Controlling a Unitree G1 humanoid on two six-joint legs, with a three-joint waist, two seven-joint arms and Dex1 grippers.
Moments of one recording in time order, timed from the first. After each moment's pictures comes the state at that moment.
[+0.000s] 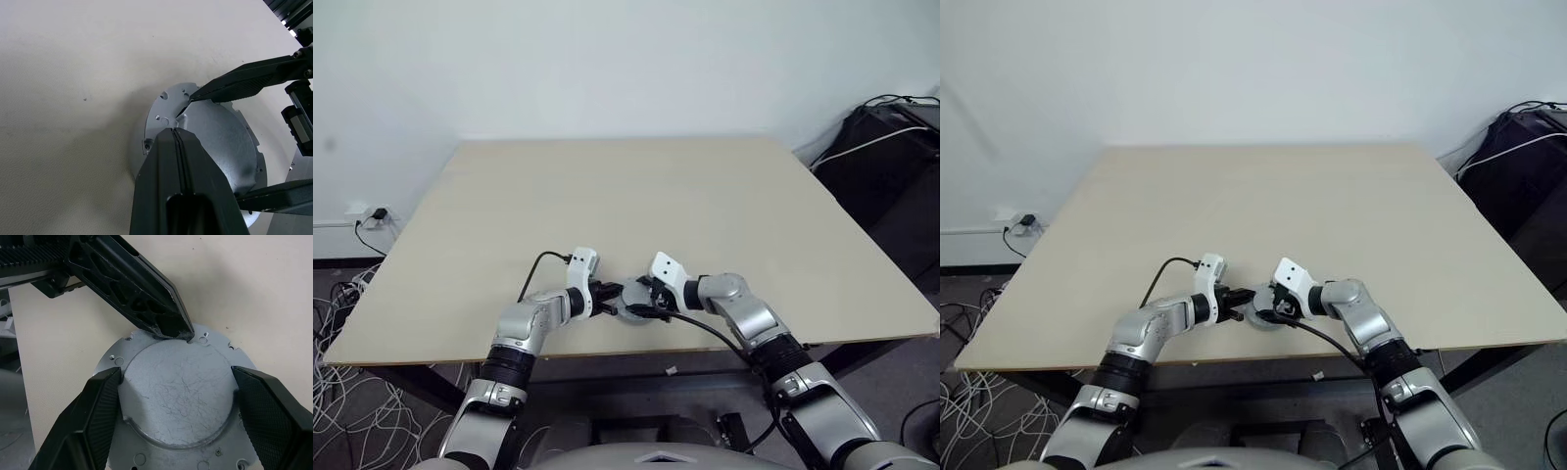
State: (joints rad) left arm -0.33 0.11 -0.11 0.28 -0.33 0.75 -0.56; right arm -0.40 -0.36 0.36 0.36 0.02 0.29 0.91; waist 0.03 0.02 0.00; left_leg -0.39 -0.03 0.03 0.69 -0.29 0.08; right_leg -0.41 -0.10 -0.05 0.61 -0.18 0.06
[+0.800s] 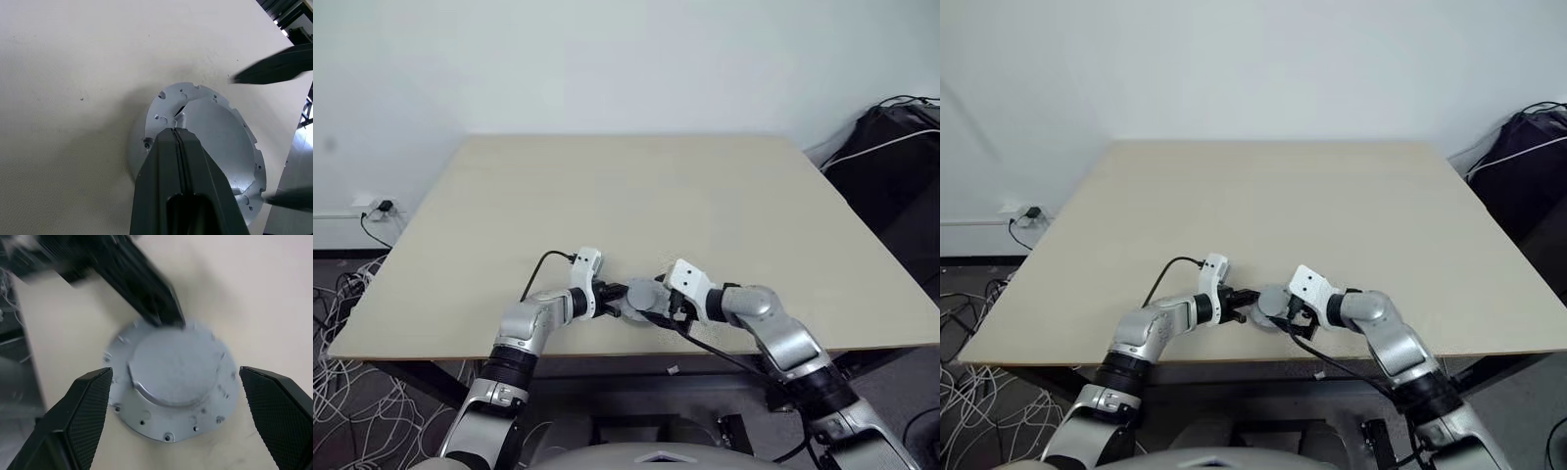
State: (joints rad) left arm -0.33 0.10 -0.13 0.27 -0.31 0.75 -0.59; right arm -0.19 -0.51 0.29 -0.13 0.03 0.43 0.84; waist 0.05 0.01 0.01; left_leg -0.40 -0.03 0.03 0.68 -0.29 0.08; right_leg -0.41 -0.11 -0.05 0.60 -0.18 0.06
